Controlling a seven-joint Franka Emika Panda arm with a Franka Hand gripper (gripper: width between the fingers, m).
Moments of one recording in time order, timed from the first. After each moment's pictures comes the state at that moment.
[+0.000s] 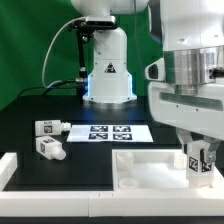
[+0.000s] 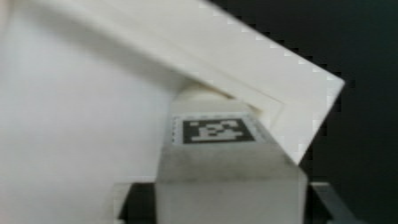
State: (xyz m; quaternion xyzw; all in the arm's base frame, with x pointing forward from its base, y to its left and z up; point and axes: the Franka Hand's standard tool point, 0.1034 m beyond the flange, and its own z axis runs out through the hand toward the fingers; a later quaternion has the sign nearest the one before) arm 0.639 0.110 0.073 -0.77 0.63 0.00 0.08
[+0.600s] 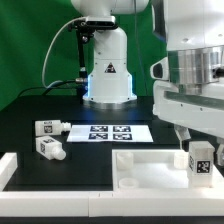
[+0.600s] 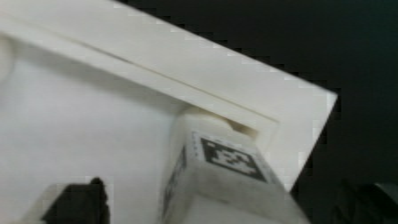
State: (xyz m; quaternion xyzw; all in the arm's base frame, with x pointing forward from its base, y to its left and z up) arm 0.638 0.114 0.075 -0.86 0.50 -0.01 0.07
